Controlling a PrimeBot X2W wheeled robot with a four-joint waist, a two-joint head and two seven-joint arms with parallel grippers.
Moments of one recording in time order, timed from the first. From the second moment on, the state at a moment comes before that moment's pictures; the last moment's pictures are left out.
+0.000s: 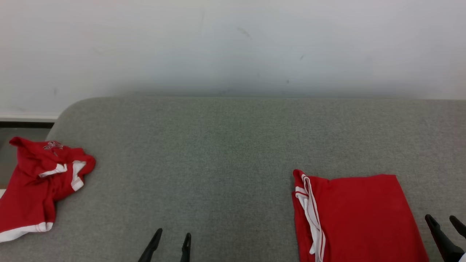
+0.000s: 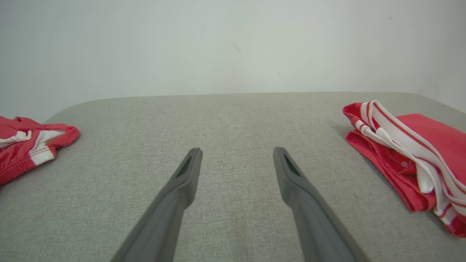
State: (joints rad) left arm 0.13 0.05 -0.19 0.08 -0.03 0.02 -0.26; right arm -0.04 -0.50 0.17 0.28 0.79 0.13 0.05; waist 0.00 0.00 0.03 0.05
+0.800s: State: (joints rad) left arm 0.05 0.06 -0.23 0.10 -0.01 0.01 -0.26; right arm -0.26 -0.53 0.34 0.44 1.15 0.13 0.32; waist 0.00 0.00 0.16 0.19
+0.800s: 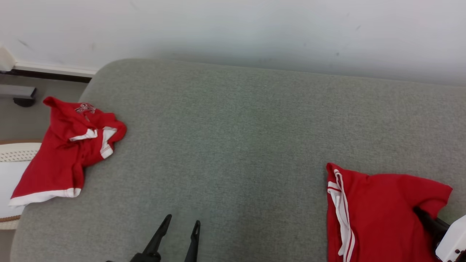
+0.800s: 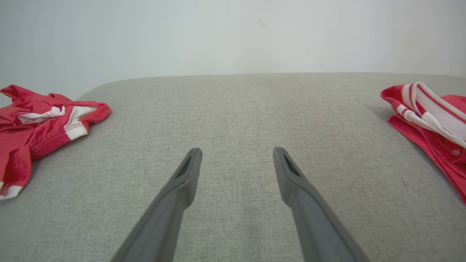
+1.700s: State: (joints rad) left arm -0.24 0.10 -0.36 0.02 0.05 -0.03 -0.26; right arm -0.69 -0.69 0.33 0.76 0.88 0.13 -0.04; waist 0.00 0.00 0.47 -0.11
